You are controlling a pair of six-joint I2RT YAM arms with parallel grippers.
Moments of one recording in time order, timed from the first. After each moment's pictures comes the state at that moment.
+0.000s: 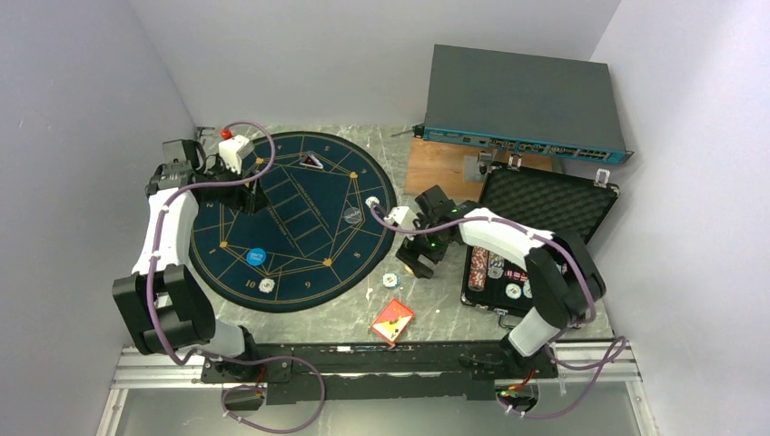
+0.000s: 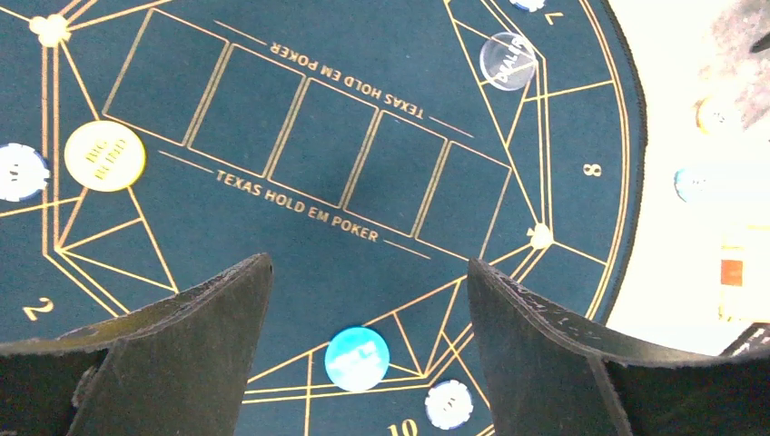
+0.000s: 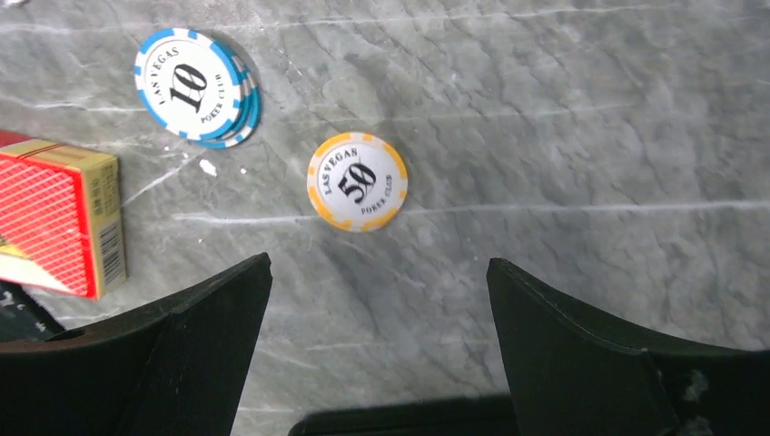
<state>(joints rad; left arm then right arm) 0.26 1.44 1.24 -0.71 0.73 0.53 0.58 1.57 0.99 -0.59 -0.28 -0.47</state>
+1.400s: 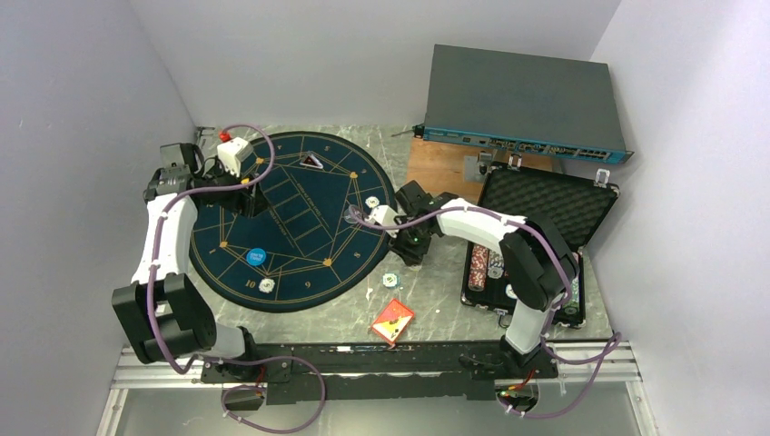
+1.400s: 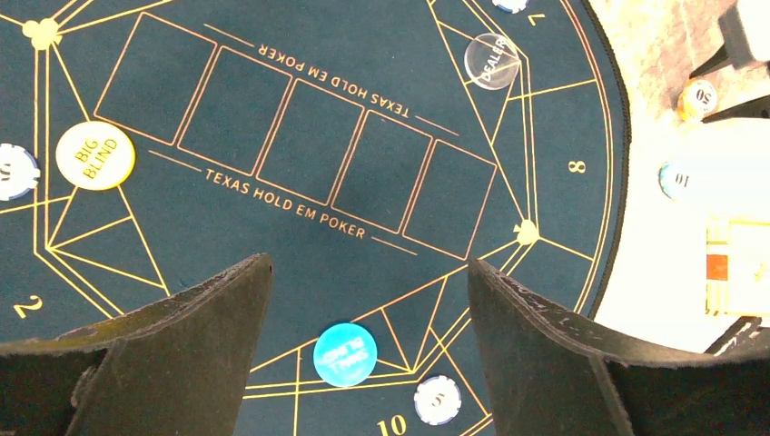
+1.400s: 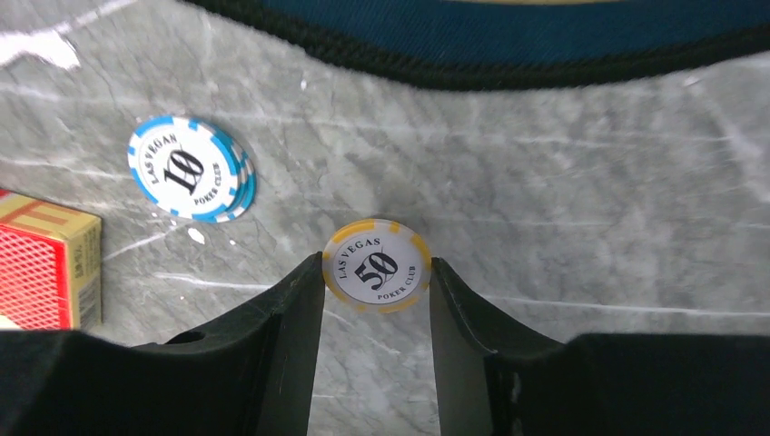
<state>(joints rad) 0.26 1.38 1.19 -0.71 0.75 0.53 0.66 1.77 1.13 -0.62 -0.22 -0.53</state>
